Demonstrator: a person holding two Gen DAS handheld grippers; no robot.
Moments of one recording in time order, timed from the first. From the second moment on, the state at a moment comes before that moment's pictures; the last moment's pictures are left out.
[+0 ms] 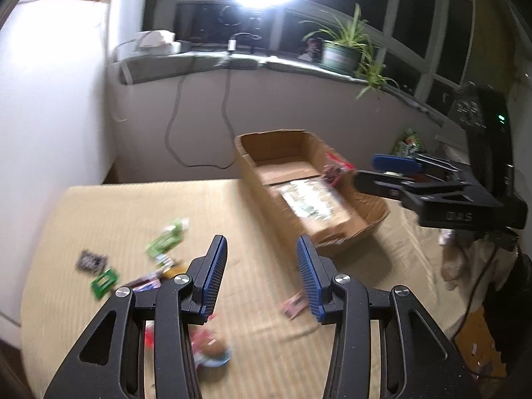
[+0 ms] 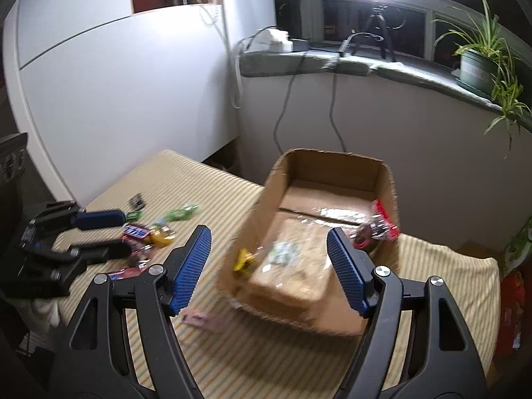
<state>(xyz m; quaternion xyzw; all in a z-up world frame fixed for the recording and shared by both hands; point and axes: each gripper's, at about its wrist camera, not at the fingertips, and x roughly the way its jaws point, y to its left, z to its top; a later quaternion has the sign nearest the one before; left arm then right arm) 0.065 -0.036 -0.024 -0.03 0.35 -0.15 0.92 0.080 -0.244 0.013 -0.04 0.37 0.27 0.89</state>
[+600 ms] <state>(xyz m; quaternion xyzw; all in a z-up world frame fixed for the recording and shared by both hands) 0.018 0.050 -0.081 -0.08 0.41 -0.10 0.90 0.026 -0.156 -0.023 -0.08 0.40 0.37 0.83</state>
